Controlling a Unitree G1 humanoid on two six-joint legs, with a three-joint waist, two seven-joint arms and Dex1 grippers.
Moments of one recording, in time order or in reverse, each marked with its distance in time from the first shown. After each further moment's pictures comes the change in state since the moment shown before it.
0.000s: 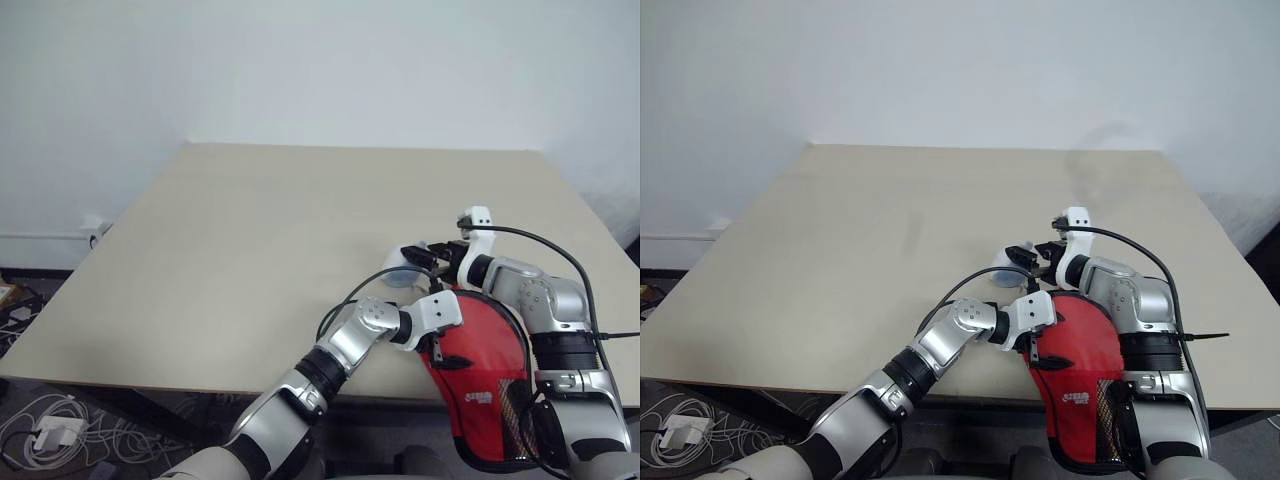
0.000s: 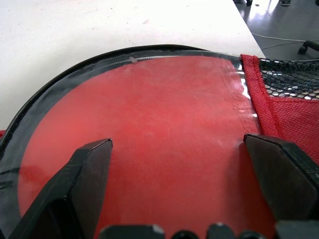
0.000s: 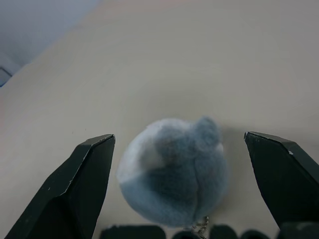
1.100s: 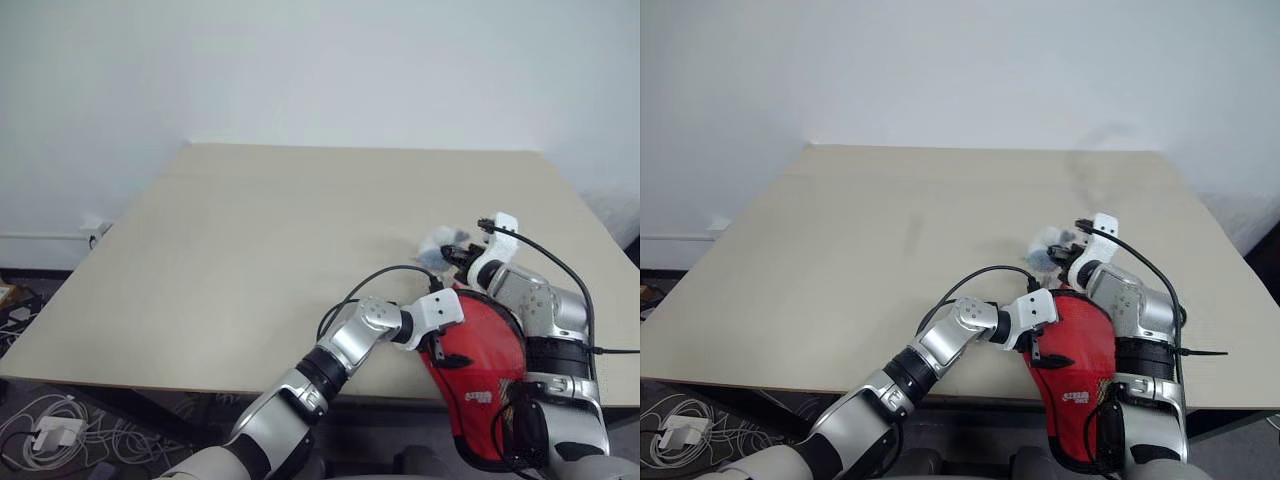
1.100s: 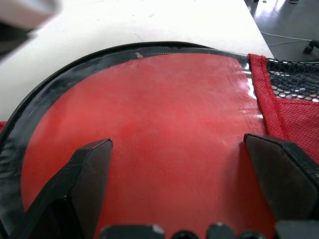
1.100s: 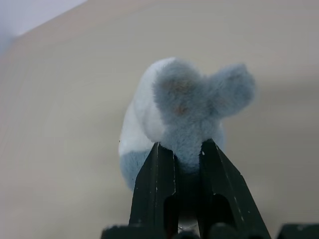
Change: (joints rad) left arm -0.005 -0.001 -0.006 -0.017 -0.007 0.075 0.023; right arm 0.048 0.118 -0.287 -0.019 -0.056 0.036 -0.336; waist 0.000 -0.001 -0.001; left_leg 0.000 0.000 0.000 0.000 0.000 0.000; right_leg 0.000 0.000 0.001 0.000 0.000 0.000
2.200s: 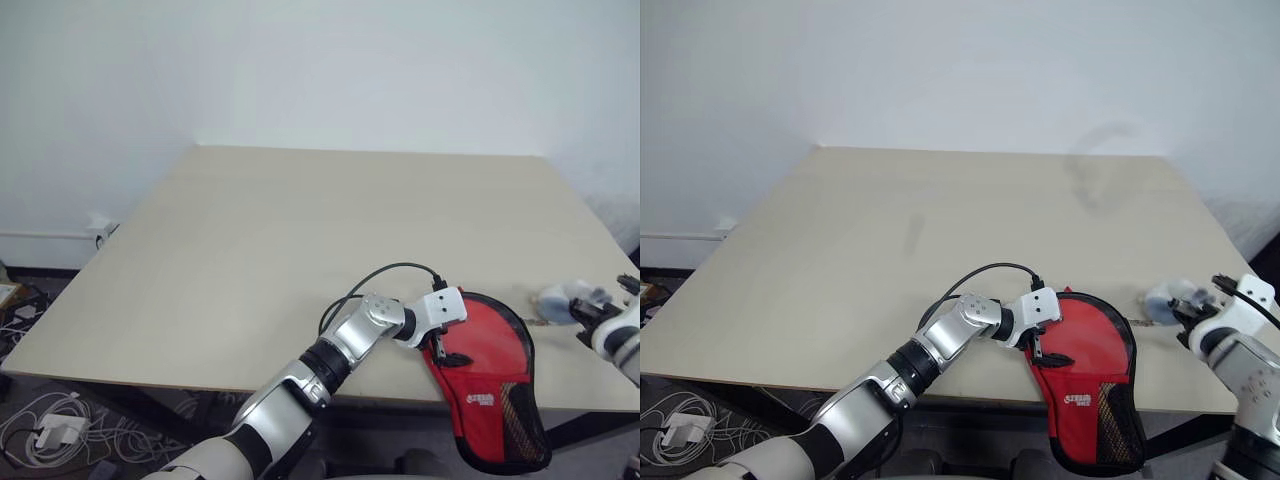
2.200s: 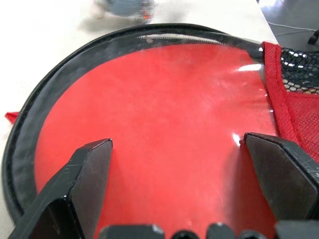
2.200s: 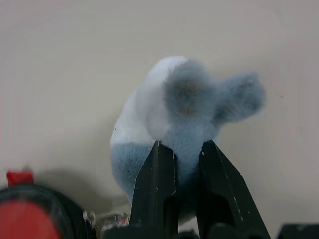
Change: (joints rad) left arm -0.061 0.001 -0.044 0.056 -0.034 0.022 0.012; right arm 0.513 -0.238 -0.395 -0.376 0.172 0.191 -0.054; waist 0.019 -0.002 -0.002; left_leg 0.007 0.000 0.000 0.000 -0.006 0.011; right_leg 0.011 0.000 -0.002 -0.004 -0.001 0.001
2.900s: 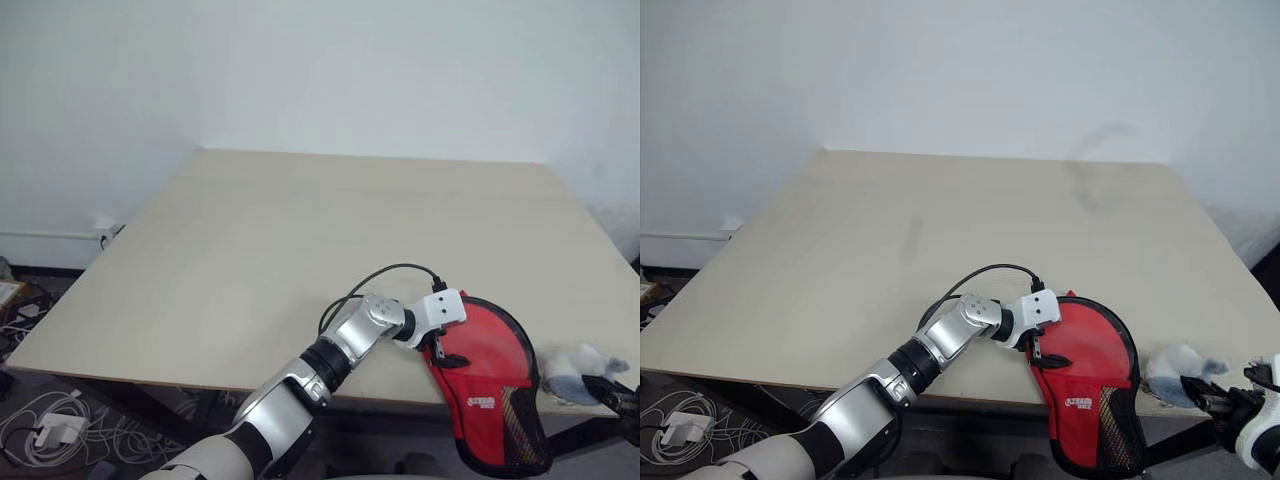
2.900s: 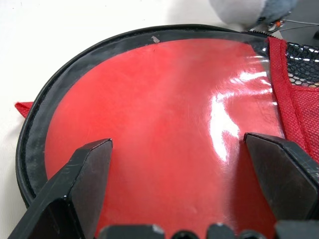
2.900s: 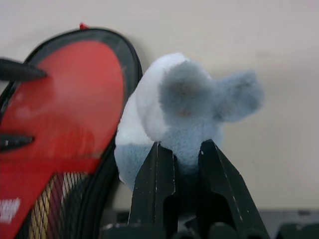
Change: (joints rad) left arm -0.010 0.000 -0.011 0.028 -0.003 -0.006 0.000; right arm 0.626 -0.070 -0.107 -0.271 0.153 -0.103 0.466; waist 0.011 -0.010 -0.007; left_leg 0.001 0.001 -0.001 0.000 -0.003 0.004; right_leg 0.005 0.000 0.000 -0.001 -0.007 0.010
